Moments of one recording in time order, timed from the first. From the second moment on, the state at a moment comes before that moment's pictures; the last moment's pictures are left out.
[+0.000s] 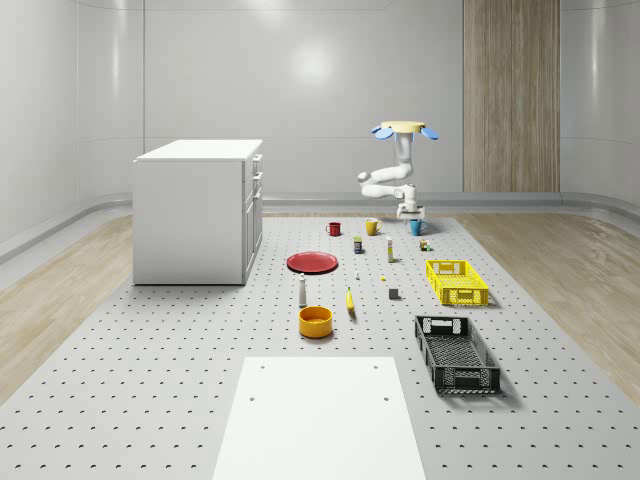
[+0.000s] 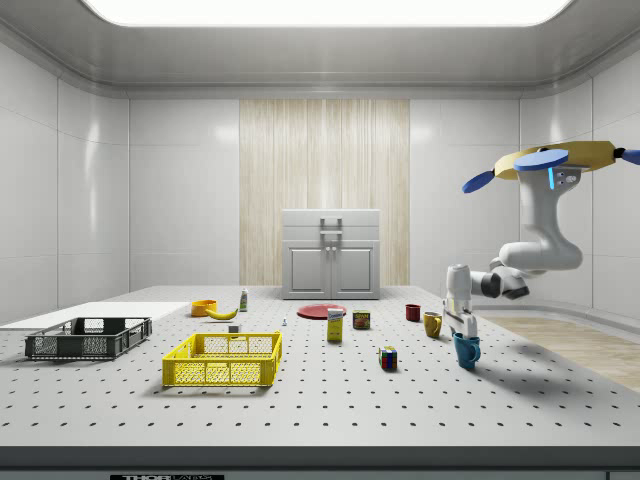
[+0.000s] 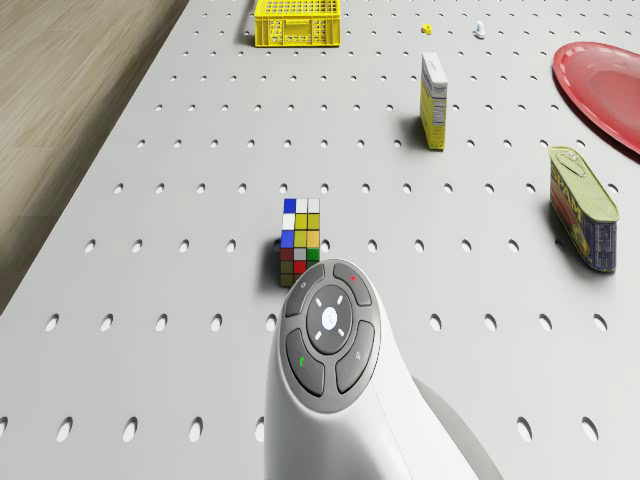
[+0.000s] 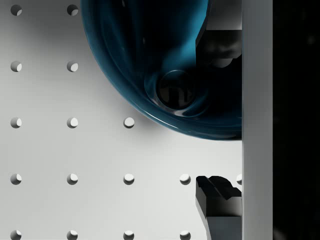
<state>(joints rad) -1.06 -1.29 1.10 -2.83 -2.10 1.44 1.57</state>
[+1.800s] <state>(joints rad) -1.09 -1.35 1.19 -2.85 -2.00 1.47 1.61</state>
